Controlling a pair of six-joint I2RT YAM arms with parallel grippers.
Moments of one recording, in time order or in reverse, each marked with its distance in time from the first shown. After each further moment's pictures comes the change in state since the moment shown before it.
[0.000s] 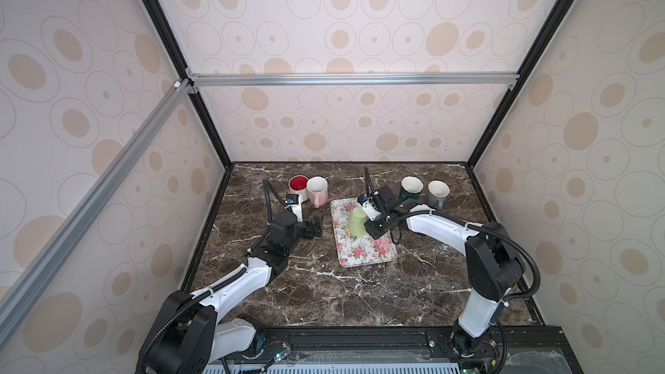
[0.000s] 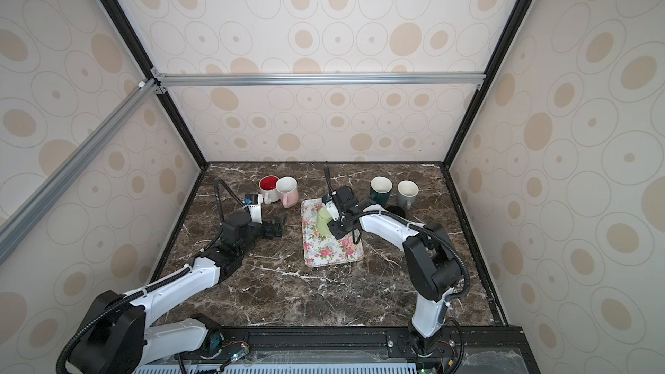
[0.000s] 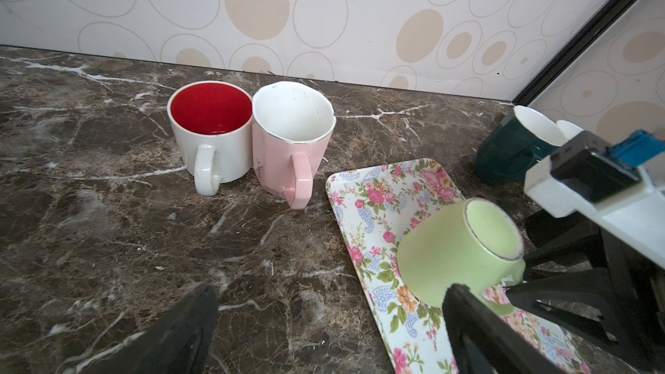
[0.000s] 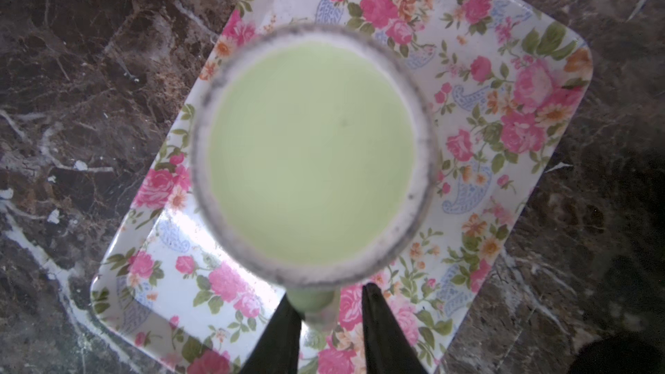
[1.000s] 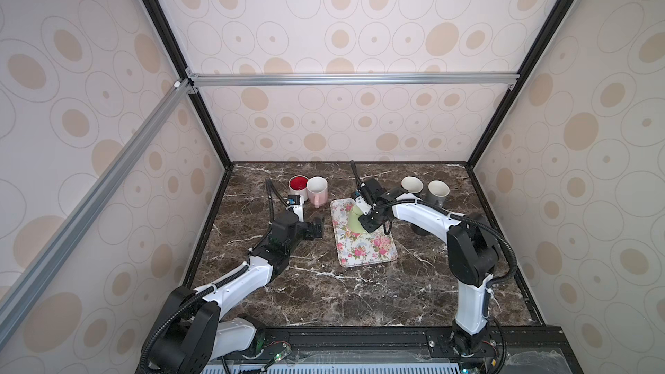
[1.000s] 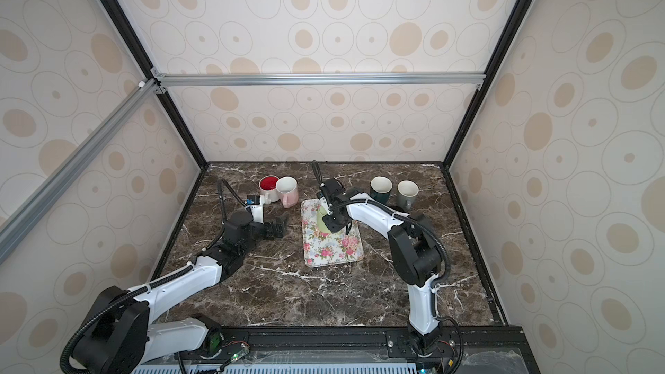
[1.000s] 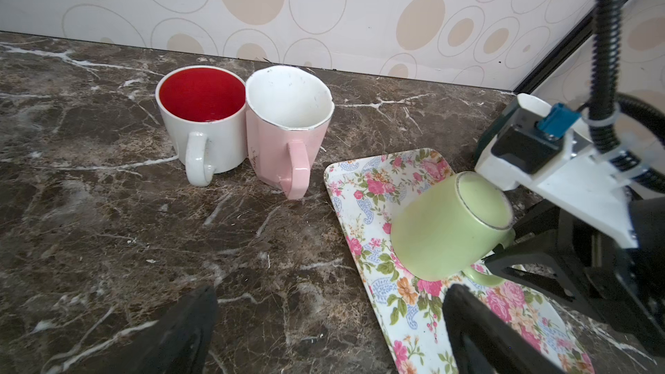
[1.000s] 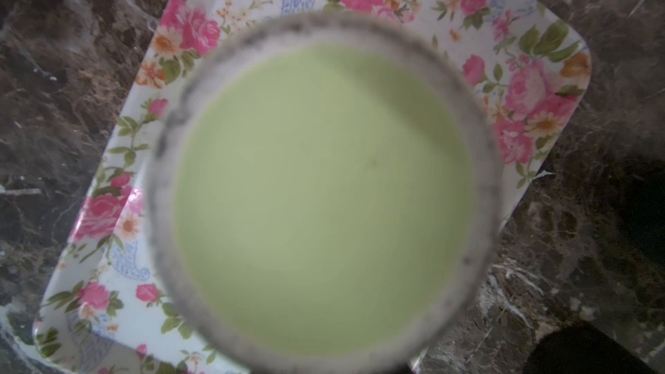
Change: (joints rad) left arm 0.000 0.026 0.000 0.000 0.018 -0.002; right arm 0.024 0.181 0.232 -0.193 0.097 -0.010
